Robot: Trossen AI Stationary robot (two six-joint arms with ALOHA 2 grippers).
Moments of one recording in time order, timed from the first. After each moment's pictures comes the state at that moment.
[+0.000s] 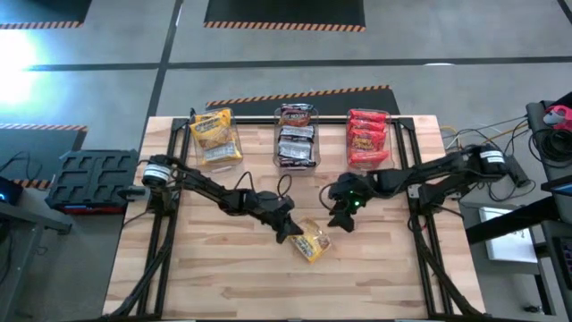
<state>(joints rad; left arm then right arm) -0.11 1.93 0.83 0.70 0.26 -0.81 -0.02 1.39 0.61 -0.06 -0.38 0.50</state>
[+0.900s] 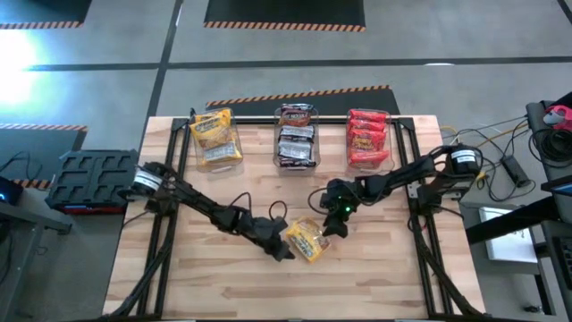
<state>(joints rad) -0.31 1.88 0.84 0.53 0.14 -1.28 -0.02 1.65 0.61 0.18 -0.55 0.50</state>
